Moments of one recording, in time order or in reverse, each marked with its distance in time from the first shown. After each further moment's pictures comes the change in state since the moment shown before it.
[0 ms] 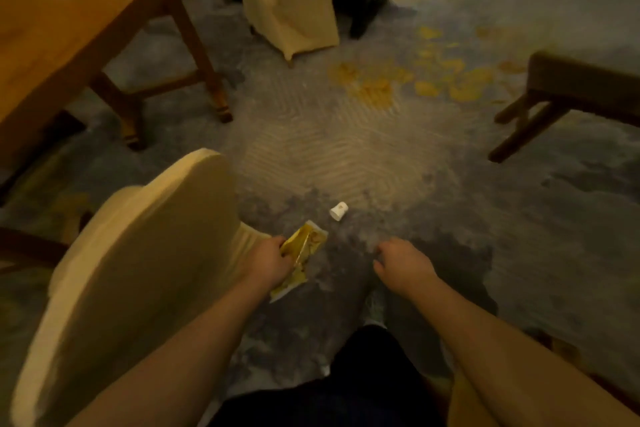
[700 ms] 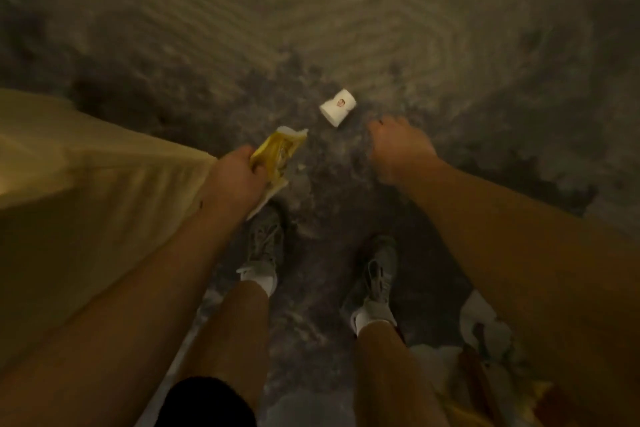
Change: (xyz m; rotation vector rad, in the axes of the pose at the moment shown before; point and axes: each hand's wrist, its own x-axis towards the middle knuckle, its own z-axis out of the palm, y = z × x) left_hand 0.387 -0.104 0.245 0.069 0.016 -0.221; right_hand 0.454 0.137 0.215 -0.198 -0.248 -0.111
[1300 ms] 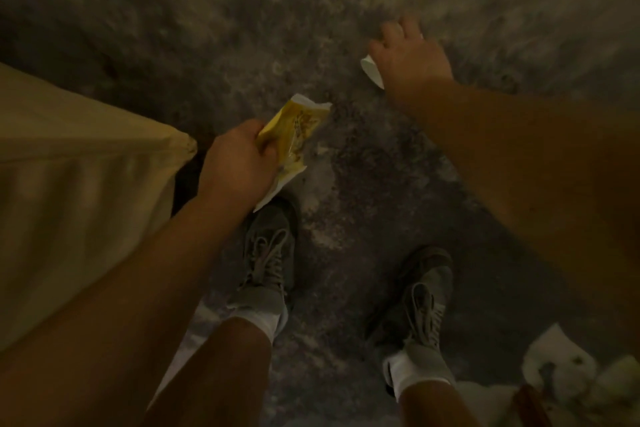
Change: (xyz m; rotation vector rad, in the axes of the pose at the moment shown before) left_hand 0.114 -0.086 0.116 0.014 -0.003 0.035; right_hand 0.211 -0.010 0.115 -0.319 0.099 -0.136
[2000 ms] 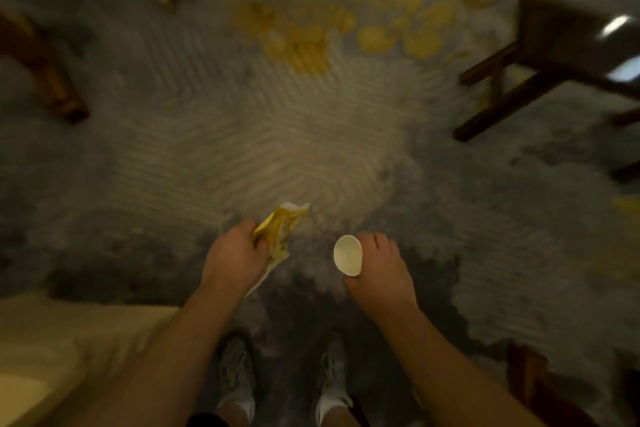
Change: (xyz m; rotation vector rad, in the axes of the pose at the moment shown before) left_hand -0.147 0.306 -0.293 -0.023 0.010 0.306; right_hand -0.401 0.078 -0.342 0.670 0.250 0.560
